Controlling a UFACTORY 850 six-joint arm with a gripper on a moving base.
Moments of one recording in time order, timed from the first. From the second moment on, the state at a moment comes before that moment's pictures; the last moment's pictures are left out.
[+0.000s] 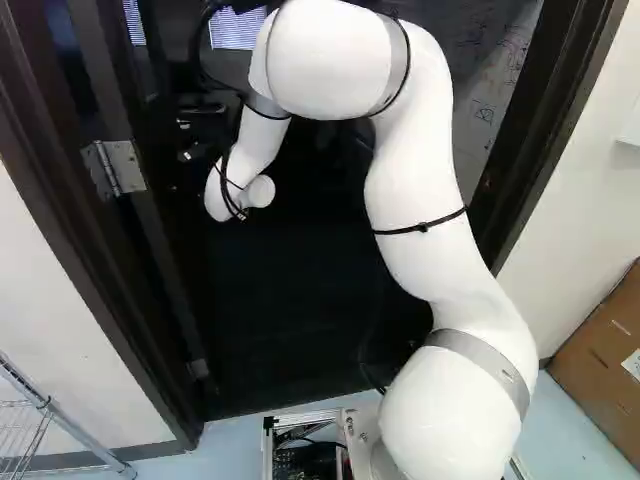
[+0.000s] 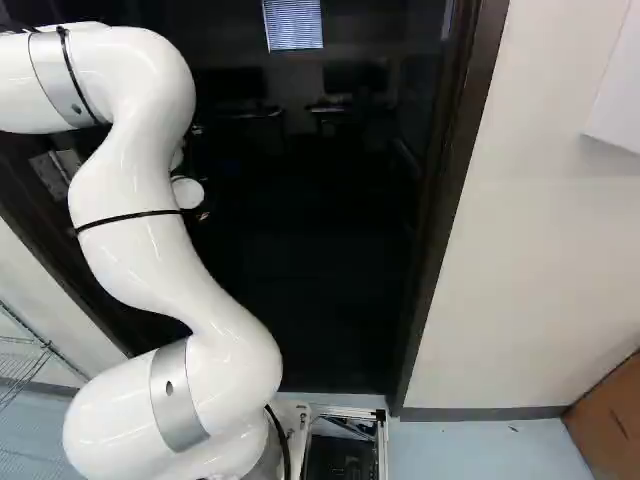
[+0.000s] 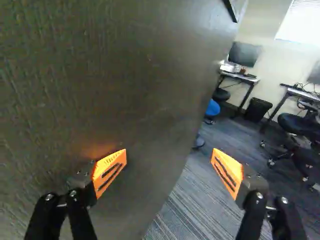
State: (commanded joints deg) arm 33.3 -32.7 -64.5 -16.9 47.4 0.0
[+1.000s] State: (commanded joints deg) arm 28.2 -26.5 -56.4 -16.9 47.4 0.0
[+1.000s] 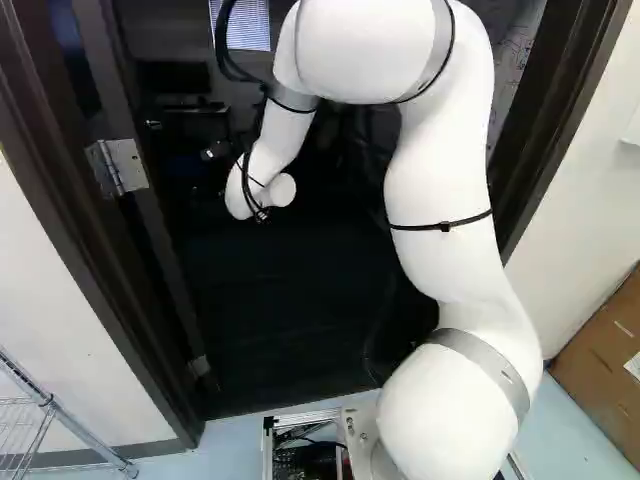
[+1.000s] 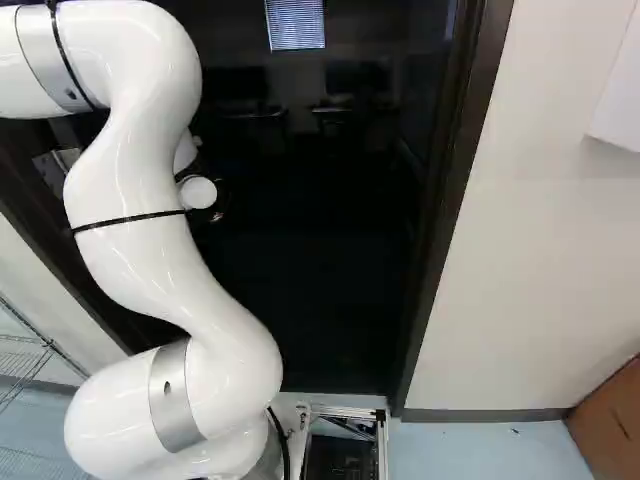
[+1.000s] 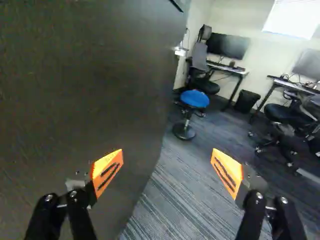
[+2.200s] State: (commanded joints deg) arm 20.2 -16.8 -44.5 -11.1 47.4 0.0
